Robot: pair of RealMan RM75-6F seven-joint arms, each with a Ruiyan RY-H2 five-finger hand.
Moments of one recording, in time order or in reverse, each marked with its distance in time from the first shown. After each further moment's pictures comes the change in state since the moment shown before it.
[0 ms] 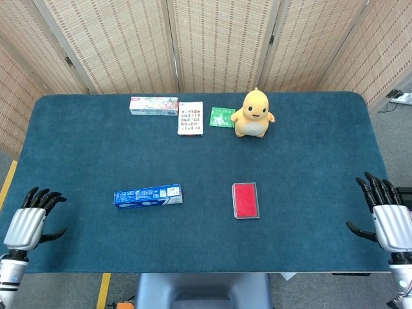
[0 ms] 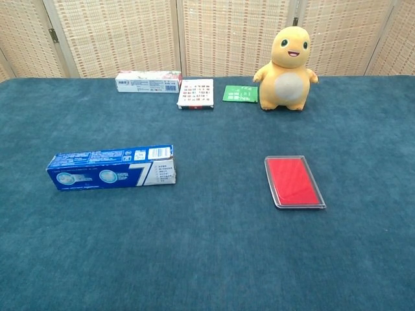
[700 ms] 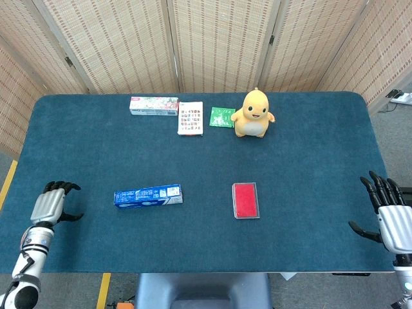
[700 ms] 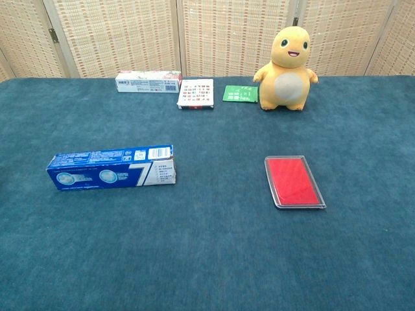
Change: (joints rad) left arm -0.216 -0.054 -0.131 -0.152 -0.611 -0.287 0.348; right arm -0.011 0.003 -0.002 0.023 -0.034 0.033 0.051
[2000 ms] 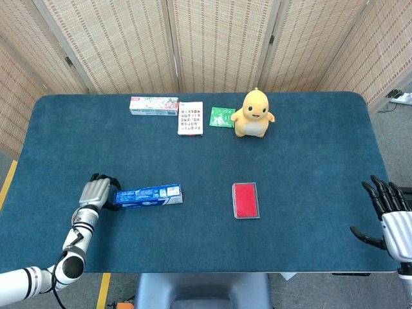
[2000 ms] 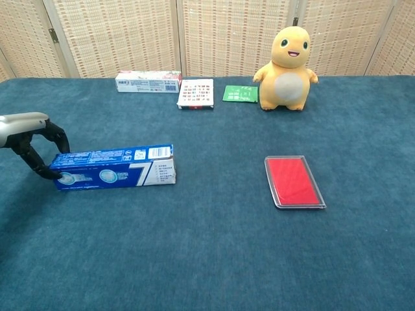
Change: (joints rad) left arm -0.280 -0.187 0.002 0.076 -0.313 -0.043 0.197; right arm -0.026 0.007 -0.021 0.024 -0.064 0.065 0.052
